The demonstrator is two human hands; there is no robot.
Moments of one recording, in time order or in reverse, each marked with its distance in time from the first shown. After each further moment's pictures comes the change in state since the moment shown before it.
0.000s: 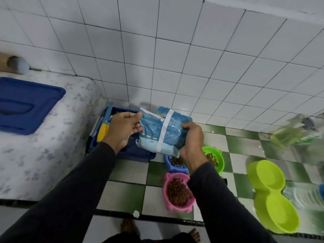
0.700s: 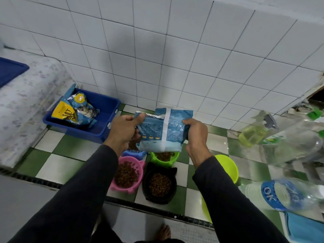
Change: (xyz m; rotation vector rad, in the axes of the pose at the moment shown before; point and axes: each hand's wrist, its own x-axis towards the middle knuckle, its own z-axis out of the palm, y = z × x) left_hand -0.097 -0.071 0.199 0.031 0.113 -0.005; right_hand 0.032 -0.121 -0.195 -0.161 0.014 -0.157
